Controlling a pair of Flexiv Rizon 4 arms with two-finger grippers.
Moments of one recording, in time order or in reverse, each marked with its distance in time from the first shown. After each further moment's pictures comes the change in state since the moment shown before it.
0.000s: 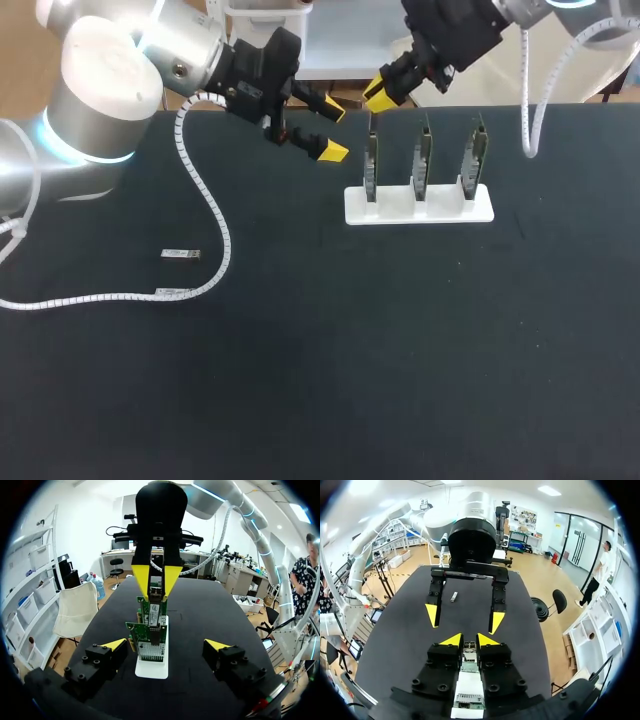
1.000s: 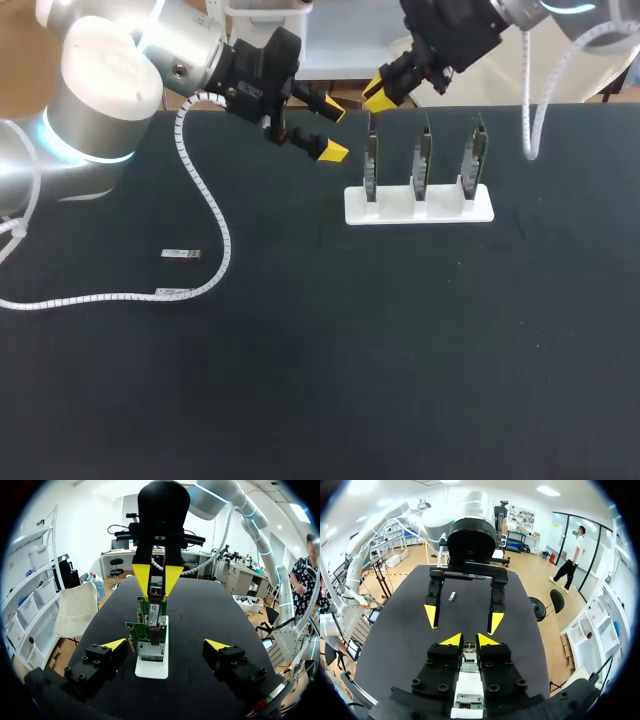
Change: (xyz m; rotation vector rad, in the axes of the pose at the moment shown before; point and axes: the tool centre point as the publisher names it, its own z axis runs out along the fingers) left arm 0.000 0.000 0.000 0.000 0.000 0.000; right arm -0.001 -0.001 -0.001 0.031 0.004 -0.002
